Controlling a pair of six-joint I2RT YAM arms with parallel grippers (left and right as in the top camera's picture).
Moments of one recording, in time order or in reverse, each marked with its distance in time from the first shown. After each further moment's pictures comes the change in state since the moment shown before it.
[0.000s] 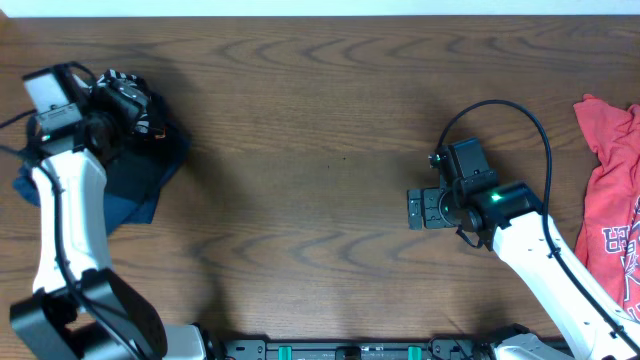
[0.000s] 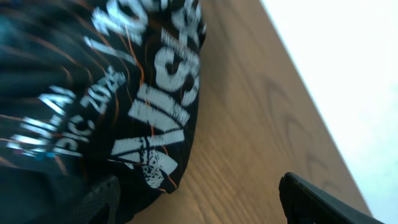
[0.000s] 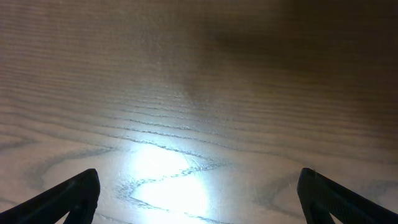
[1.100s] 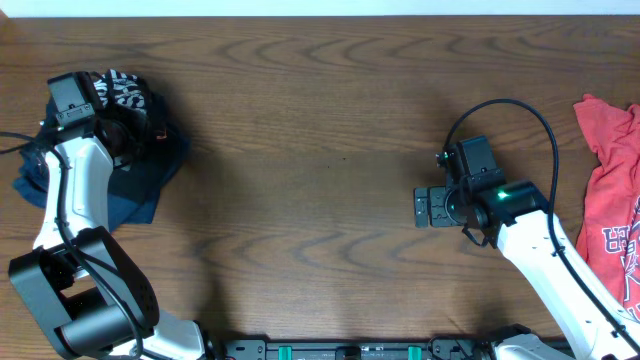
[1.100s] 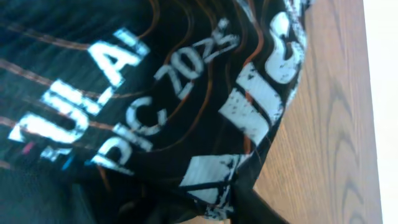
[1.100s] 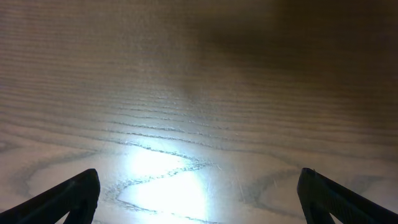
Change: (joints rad) left arm -0.001 0.123 -0.007 -0.052 -0.060 -0.170; right arm -0.041 0.000 0.000 -0.010 0.010 -0.022
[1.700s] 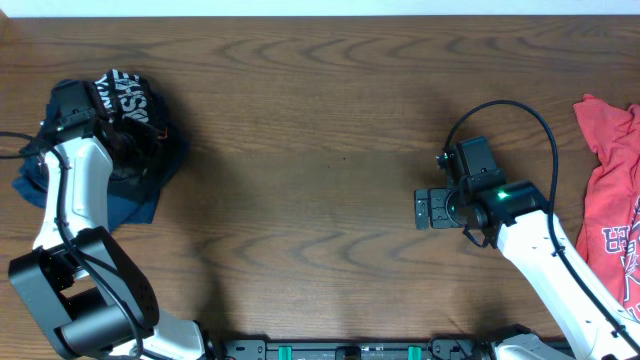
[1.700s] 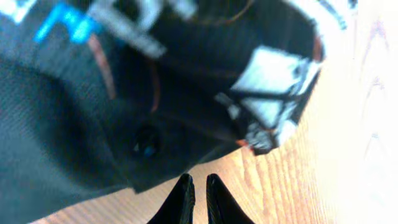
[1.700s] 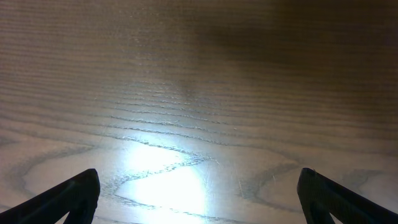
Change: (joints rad) left arm 0.002 0.000 0.000 -0.148 0.114 0.090; right arm 0.000 0.000 0.000 -0.013 0.001 0.000
